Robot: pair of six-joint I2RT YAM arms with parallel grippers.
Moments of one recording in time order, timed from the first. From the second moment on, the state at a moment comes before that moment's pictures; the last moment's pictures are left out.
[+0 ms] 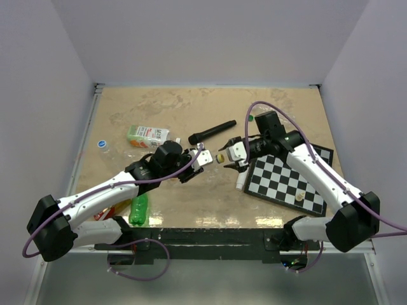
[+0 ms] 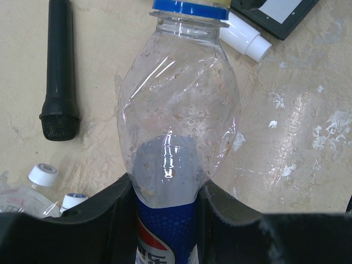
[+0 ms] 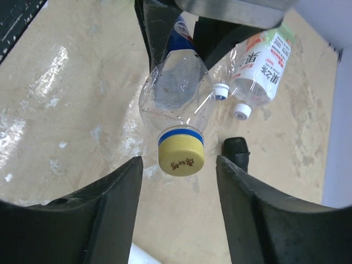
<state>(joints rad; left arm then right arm) -0.82 1.16 0.79 -0.21 0.15 0.35 0.46 1.30 1.12 -0.74 -0.96 -1.41</state>
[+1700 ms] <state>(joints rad) -0.82 1.16 0.79 -0.21 0.14 0.35 0.40 1.31 1.14 -0.51 -0.91 -0.19</state>
